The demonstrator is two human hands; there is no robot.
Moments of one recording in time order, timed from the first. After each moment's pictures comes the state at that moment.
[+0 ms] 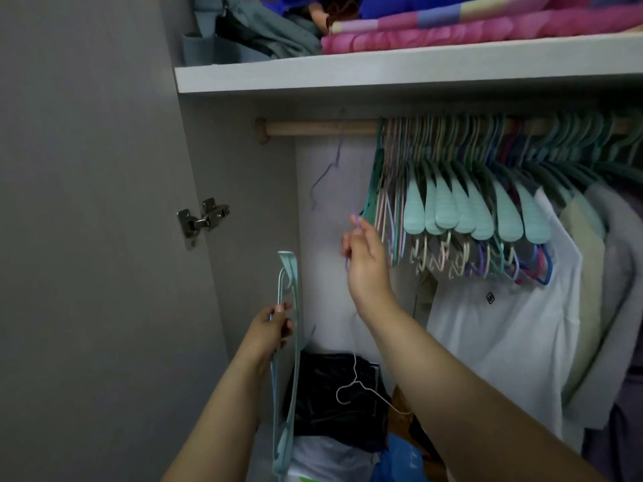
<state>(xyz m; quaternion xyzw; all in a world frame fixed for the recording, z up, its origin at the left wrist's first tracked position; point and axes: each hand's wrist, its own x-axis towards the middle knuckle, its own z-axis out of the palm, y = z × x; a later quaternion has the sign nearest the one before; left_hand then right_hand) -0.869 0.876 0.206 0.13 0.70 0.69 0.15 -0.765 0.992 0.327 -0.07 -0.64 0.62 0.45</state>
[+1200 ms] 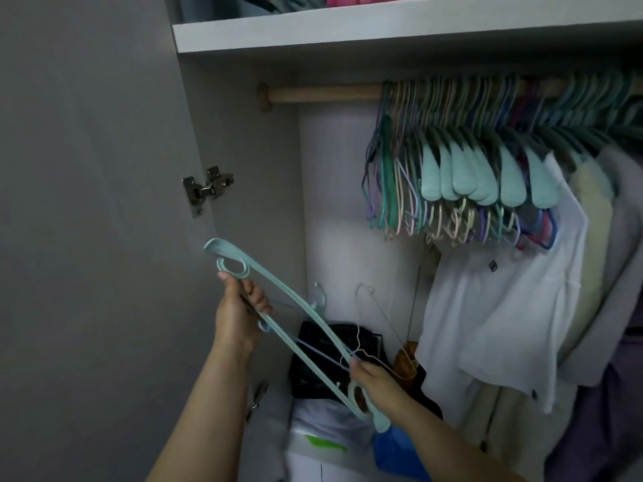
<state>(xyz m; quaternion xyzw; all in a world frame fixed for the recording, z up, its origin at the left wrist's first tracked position) -0.850 0.828 0.223 0.08 0.44 0.88 0.17 -0.695 1.005 0.098 -0.22 -0.77 0.59 0.01</state>
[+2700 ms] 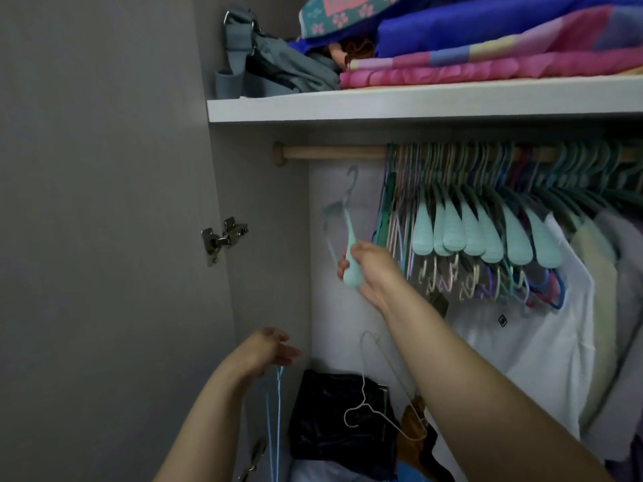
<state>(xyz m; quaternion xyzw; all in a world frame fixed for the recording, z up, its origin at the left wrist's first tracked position) -0.843 0.825 0.264 0.17 0.80 0.51 0.25 -0.796 1.006 0.355 -0.15 -0.53 0.79 0.27</state>
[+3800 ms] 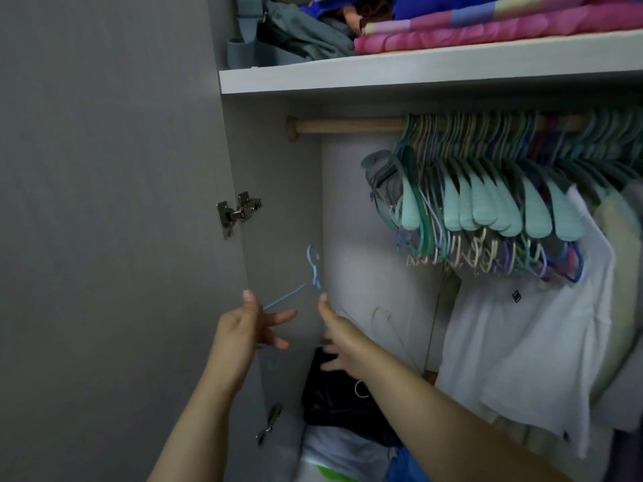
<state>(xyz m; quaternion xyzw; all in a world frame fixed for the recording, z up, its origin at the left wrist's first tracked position) -0.794 0.776 0.266 0.23 0.67 0.71 0.02 -0.770 0.936 0.240 -0.24 -0.66 0.71 -0.03</state>
